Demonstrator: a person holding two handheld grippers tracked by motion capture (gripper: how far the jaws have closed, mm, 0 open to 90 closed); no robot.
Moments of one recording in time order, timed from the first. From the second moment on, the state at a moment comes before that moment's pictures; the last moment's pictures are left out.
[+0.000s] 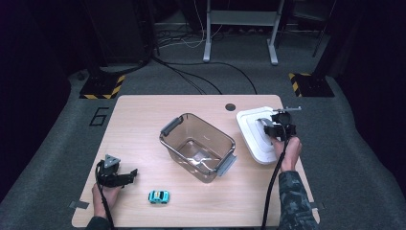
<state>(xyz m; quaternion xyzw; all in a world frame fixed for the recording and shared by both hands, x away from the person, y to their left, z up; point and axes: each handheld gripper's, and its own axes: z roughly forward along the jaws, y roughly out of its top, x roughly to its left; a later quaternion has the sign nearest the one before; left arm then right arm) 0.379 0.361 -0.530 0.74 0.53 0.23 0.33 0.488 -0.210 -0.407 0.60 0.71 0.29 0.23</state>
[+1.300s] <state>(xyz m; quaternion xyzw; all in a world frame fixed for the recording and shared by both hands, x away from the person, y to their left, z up) 0.379 0.361 -0.530 0.74 0.53 0.23 0.33 0.500 -0.221 -0.485 0.68 0.64 0.27 0.22</state>
